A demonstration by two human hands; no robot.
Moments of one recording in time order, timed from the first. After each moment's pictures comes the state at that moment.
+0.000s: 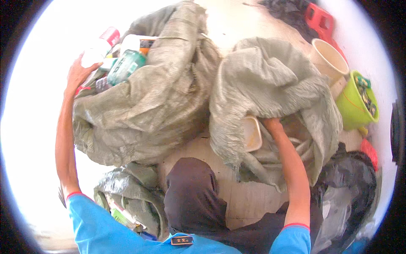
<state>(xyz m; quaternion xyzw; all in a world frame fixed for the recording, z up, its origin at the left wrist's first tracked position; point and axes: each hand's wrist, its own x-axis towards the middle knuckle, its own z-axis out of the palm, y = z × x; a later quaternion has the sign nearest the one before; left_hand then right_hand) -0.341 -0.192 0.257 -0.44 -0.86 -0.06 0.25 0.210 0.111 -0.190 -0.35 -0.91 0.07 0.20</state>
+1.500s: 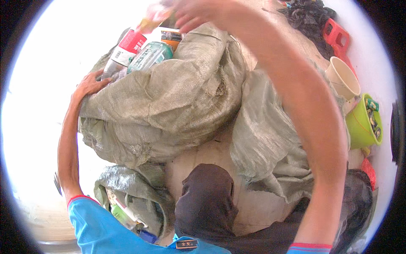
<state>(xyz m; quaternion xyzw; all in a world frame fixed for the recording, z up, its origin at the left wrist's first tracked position) -0.377 -0.262 0.220 -0.36 -0.93 0.05 0.03 -0.043 0.025 0.270 -0.09 -0.82 0.51 0.24</state>
